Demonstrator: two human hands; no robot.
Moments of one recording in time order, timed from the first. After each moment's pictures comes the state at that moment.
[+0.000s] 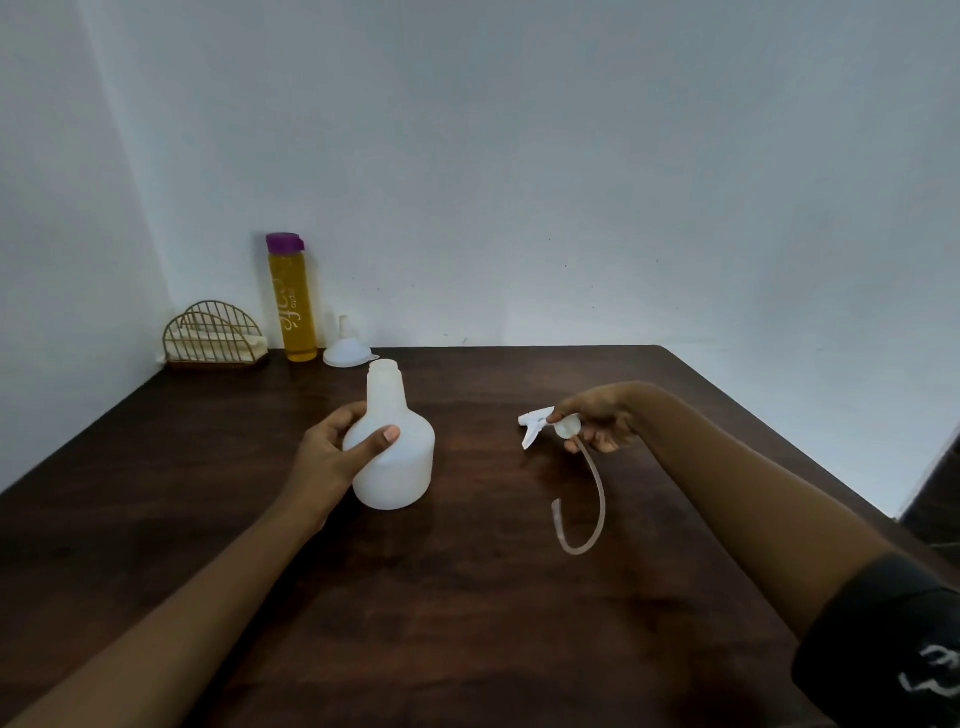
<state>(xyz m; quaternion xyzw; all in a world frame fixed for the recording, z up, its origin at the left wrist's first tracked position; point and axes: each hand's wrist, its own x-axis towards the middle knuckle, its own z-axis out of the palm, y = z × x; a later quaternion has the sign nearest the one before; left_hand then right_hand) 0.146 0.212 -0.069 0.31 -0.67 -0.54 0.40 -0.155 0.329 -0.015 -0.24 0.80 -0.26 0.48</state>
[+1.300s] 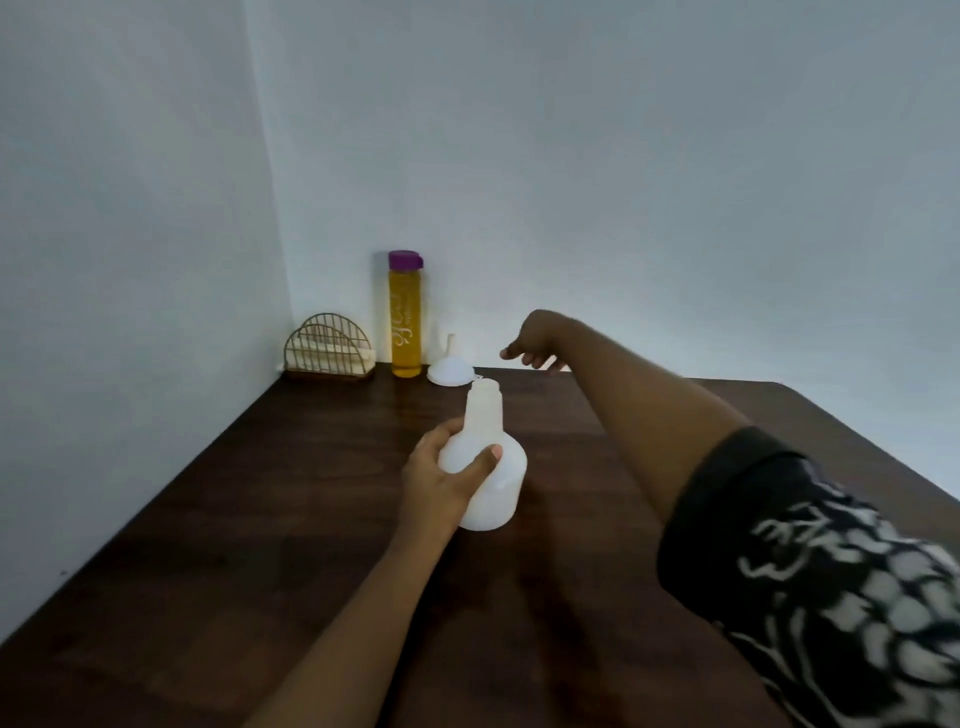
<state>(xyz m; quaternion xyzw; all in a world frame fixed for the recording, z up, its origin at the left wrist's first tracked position) 0.169 0.185 -0.066 0.39 -0.65 -0.48 0.44 -0.024 0.130 0.060 -0.48 0.83 -0.19 0.19</state>
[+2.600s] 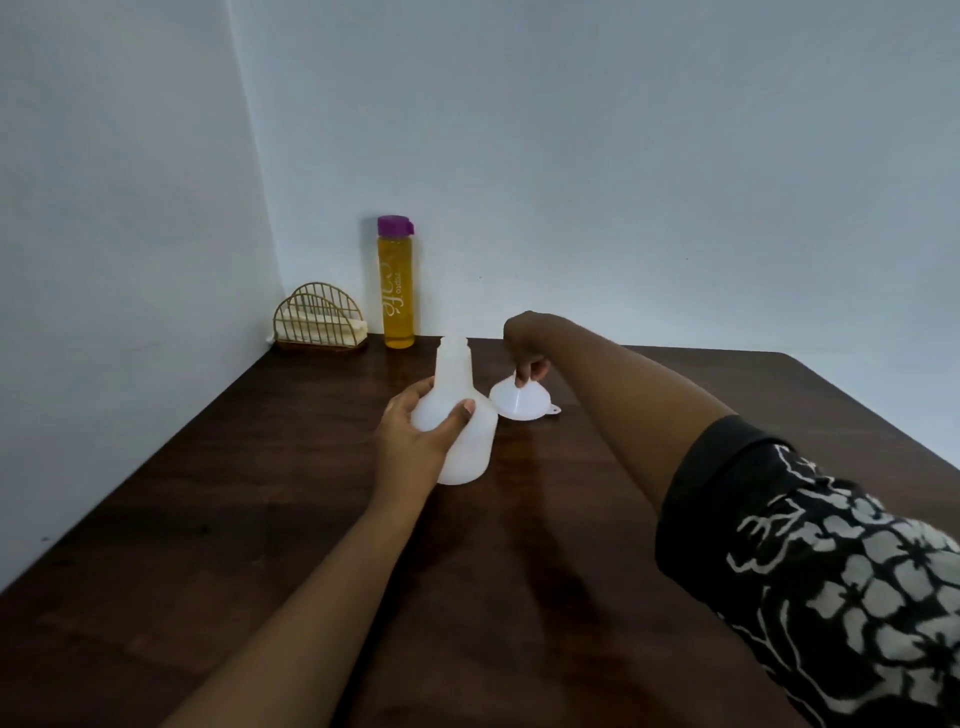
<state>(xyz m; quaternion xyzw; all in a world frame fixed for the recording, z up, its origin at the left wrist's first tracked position) 0.167 0.175 -0.068 0.41 -0.64 -0.44 0.48 -0.026 0.118 0.023 -0.53 0.84 0.11 0.09</state>
